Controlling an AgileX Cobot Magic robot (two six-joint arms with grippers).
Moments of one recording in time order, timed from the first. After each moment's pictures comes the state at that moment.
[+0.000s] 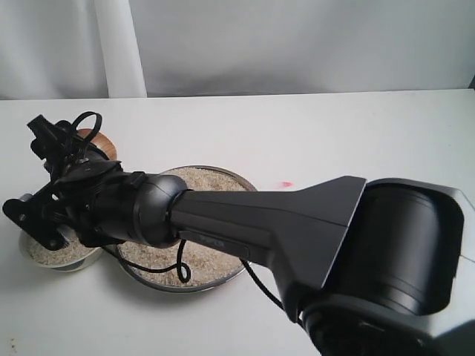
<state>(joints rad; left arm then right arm) -0.04 0.00 0.00 0.20 0.29 -0.33 1.06 2.45 -1.98 -1.32 0.46 -0.40</state>
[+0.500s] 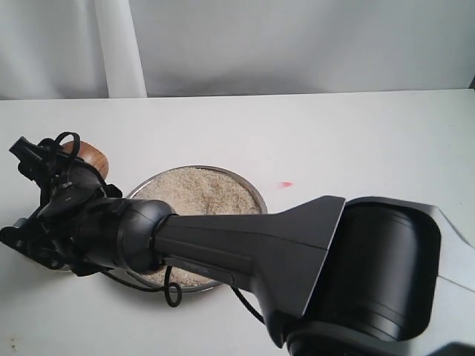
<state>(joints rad) -0.04 0.00 0.00 0.20 0.29 -0.33 1.10 2.48 -1.98 -1.42 0.52 -0.41</state>
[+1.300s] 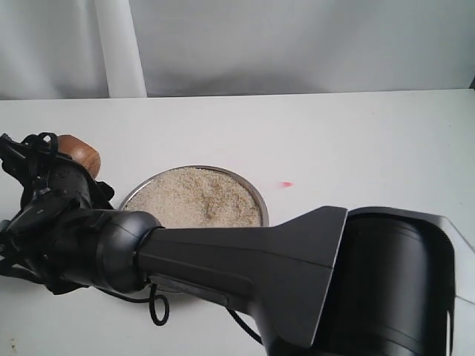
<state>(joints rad) -0.04 0.00 0.00 0.20 0.29 -0.33 1.15 2.45 -1.98 -1.44 0.64 -0.41</state>
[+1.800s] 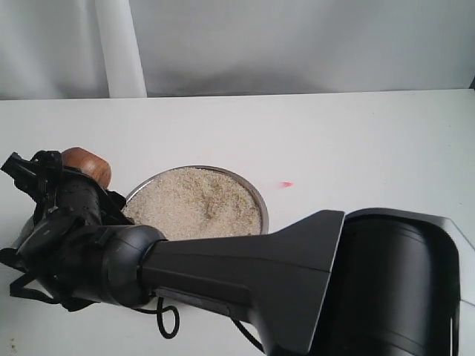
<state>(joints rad) -0.04 0.00 0.00 0.20 0.29 -0.33 1.16 2.45 -1.90 -1.52 0.67 -0.40</state>
